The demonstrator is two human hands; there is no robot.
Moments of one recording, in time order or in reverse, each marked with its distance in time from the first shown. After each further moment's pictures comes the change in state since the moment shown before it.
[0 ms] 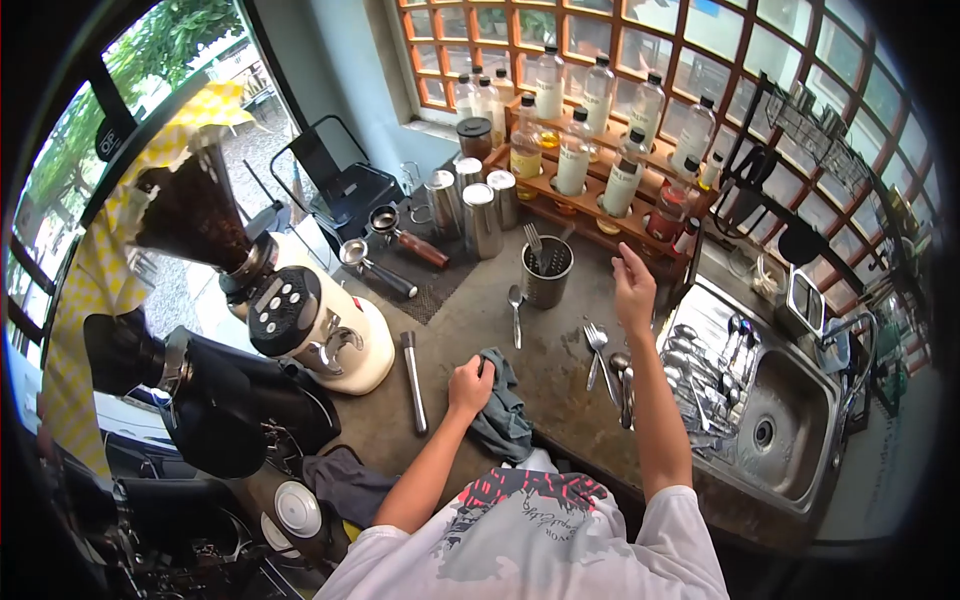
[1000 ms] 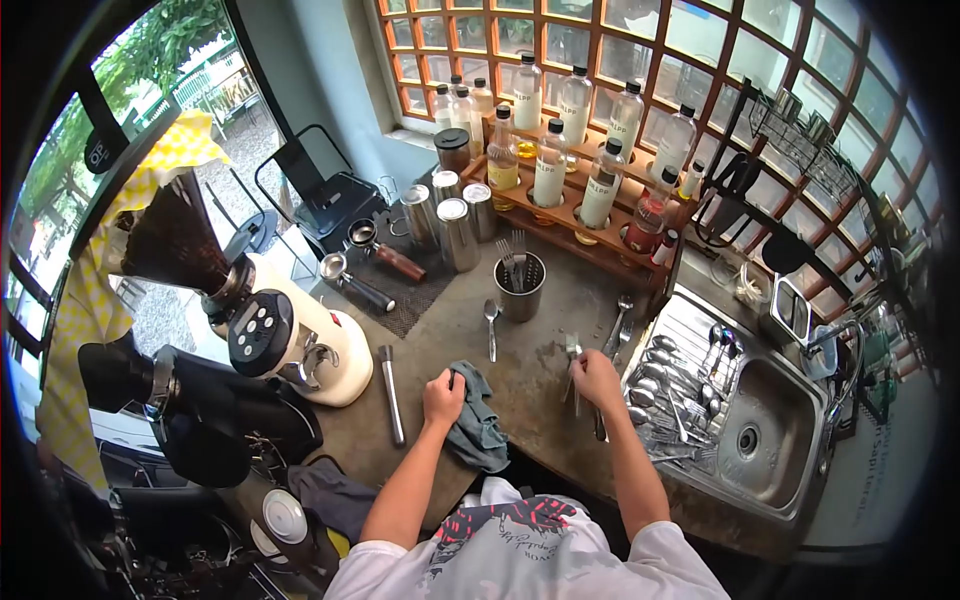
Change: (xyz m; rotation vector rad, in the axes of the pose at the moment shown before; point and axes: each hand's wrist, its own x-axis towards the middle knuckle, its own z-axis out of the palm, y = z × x) left_hand 0.001 -0.009 0.007 -0.036 0.125 0.027; right_hand -0.093 0.023 -0.052 -0.704 -0.547 0.175
